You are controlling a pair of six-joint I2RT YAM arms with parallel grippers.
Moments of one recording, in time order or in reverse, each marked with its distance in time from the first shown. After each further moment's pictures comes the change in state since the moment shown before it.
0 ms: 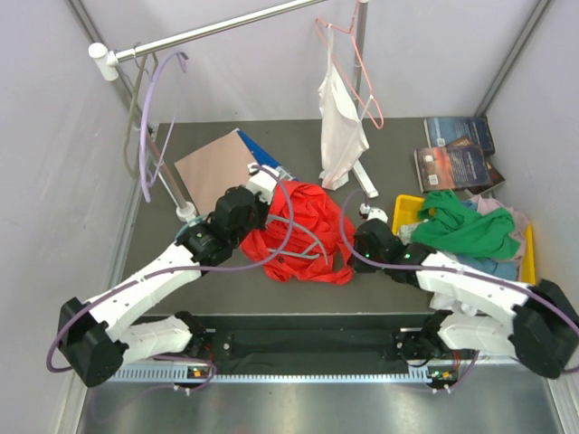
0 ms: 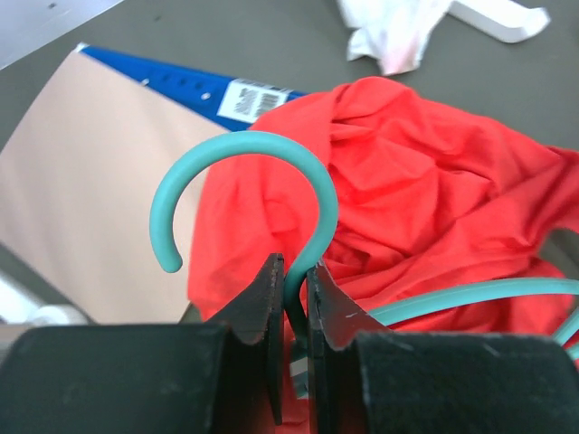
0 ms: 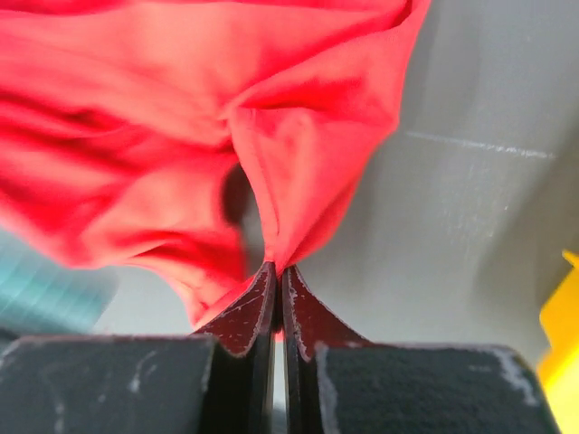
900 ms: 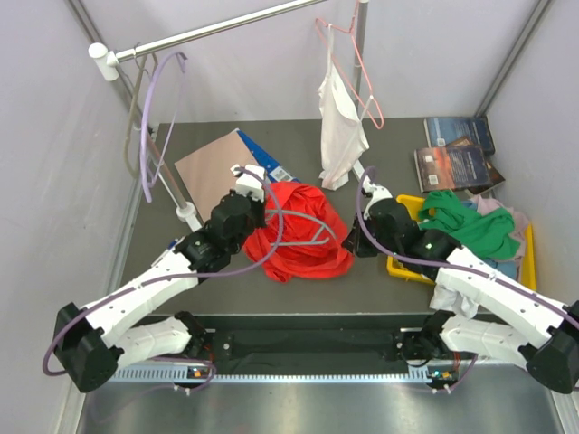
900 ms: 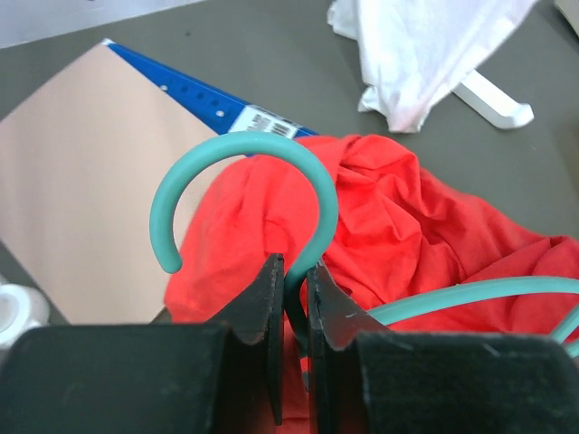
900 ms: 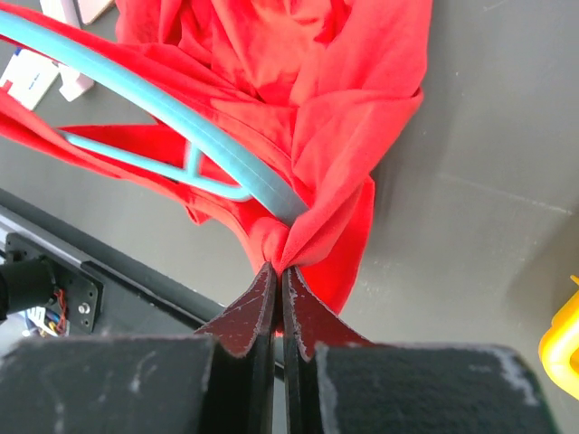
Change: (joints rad) left arm -0.026 -0.026 -0.066 0.133 -0.131 -0.167; right arm 0.000 -0.198 0.238 -0.208 -0.103 -0.054
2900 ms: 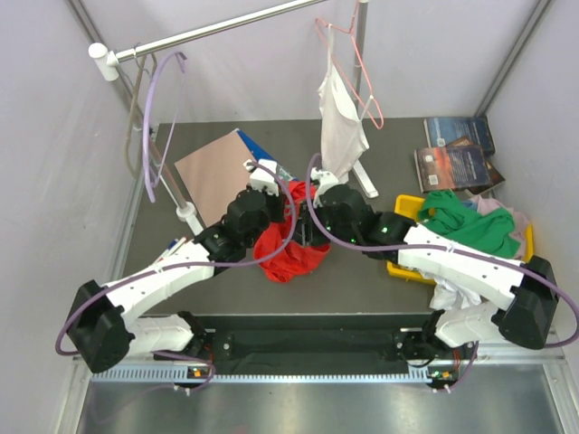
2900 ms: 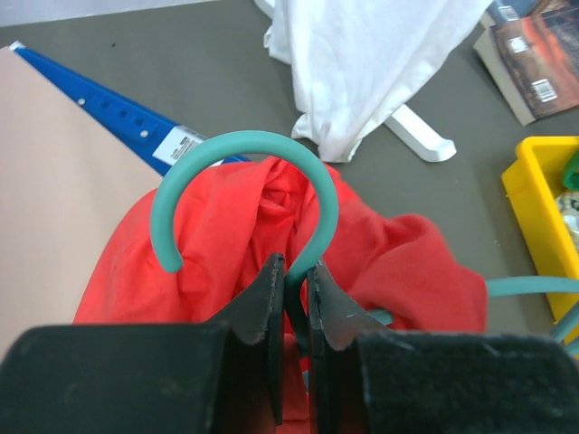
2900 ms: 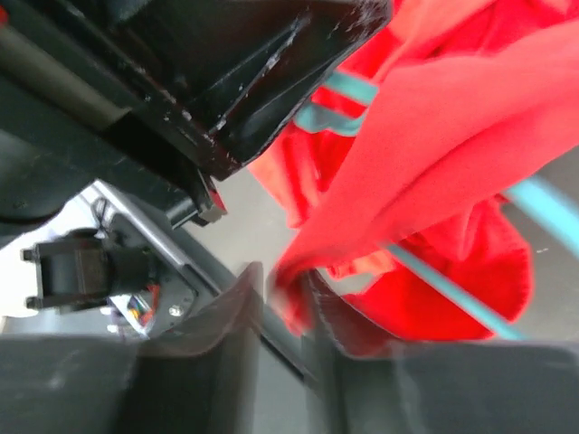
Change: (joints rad) left arm -0.037 0.127 0.026 0.156 0.021 -0.118; right arm 0.201 0.313 0.283 0.172 -0.034 -0.016
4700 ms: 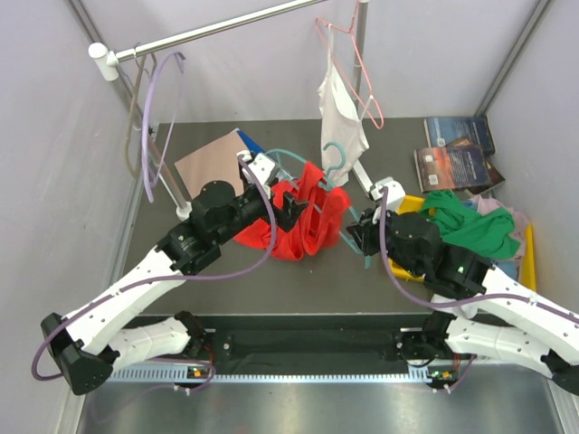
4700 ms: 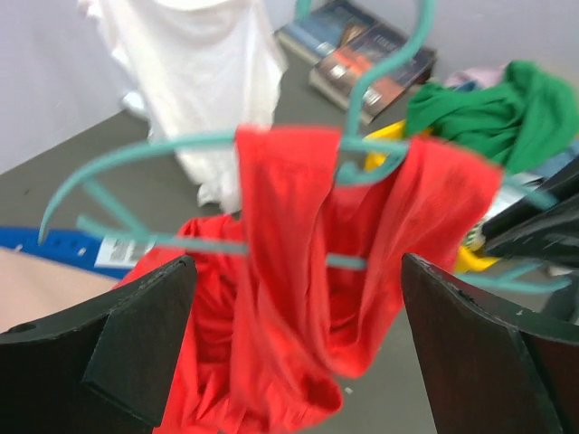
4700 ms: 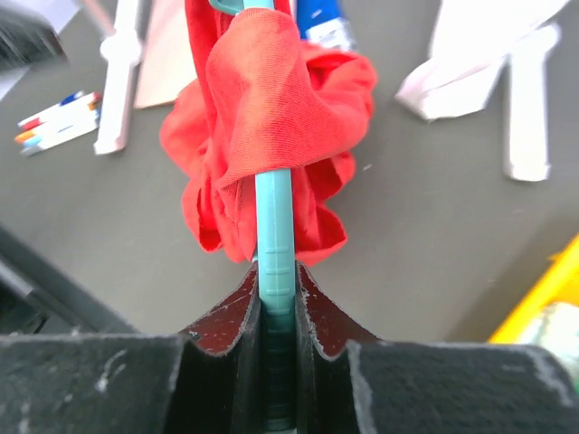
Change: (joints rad) left arm 0.001 -0.183 0.179 -0.192 0.410 0.193; right arm 0.017 -0.509 -0.256 -0.063 0.314 -0.307
